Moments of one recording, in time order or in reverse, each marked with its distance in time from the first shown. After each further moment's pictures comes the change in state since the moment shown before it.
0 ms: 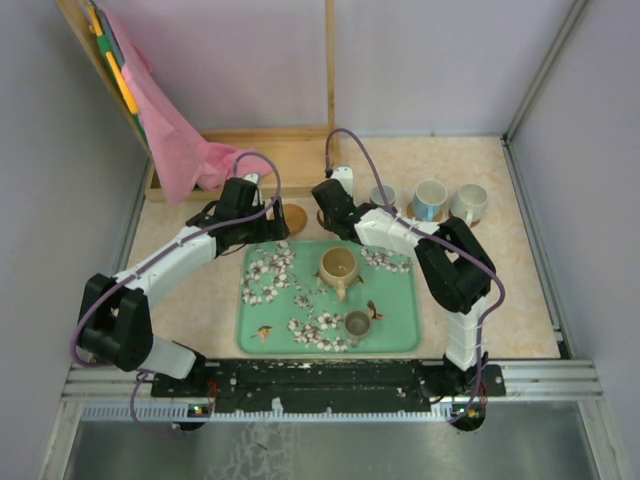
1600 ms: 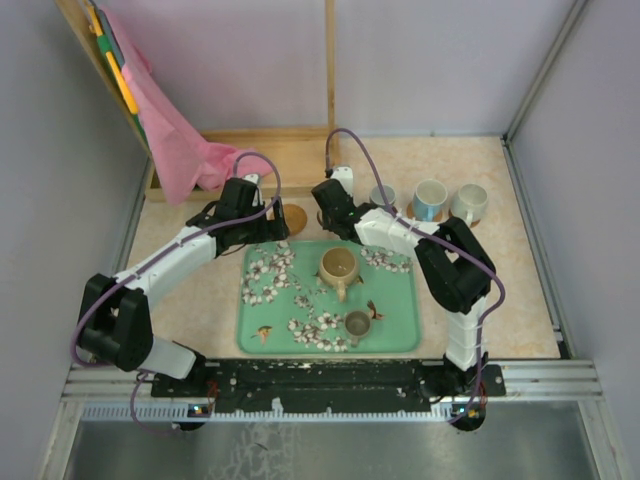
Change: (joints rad) left arm 0.000 0.000 -0.002 0.000 0.003 0.000; right arm 0.000 0.000 0.001 -0.001 -0.005 0.005
